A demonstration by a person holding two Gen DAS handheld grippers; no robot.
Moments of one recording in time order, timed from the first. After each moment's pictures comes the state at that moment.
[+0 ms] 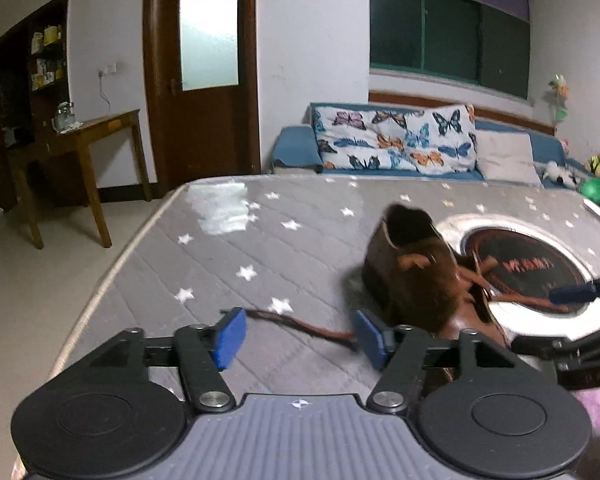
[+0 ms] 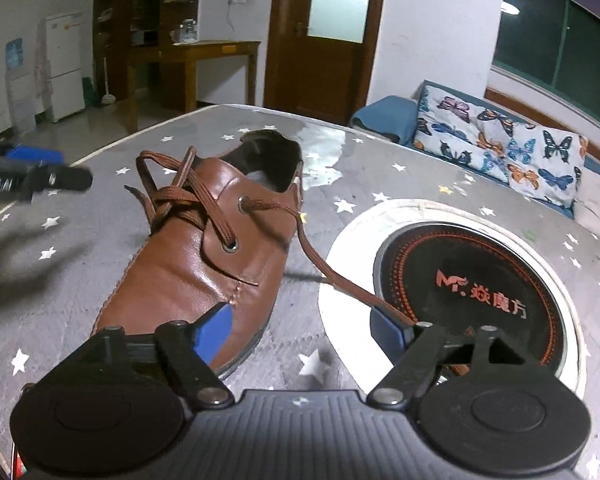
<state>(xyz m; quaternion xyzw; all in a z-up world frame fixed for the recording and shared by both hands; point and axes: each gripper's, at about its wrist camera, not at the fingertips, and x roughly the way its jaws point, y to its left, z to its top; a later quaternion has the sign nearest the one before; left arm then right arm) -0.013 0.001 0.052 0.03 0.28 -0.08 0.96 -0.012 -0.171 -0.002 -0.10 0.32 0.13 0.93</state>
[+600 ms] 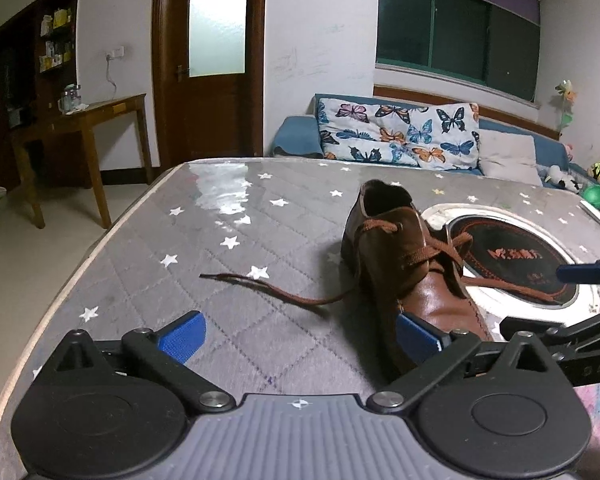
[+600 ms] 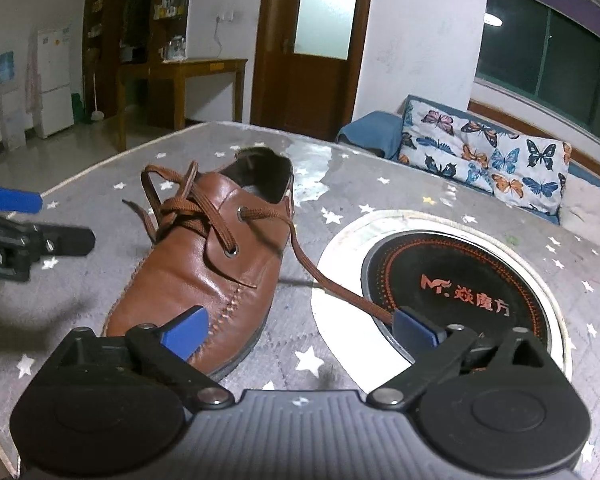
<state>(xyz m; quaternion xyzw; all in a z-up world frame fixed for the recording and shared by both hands) -0.028 -0.016 0.039 0.01 0.29 -0.07 0.95 -0.023 -0.160 0.003 -0.09 0.29 0.11 0.94</state>
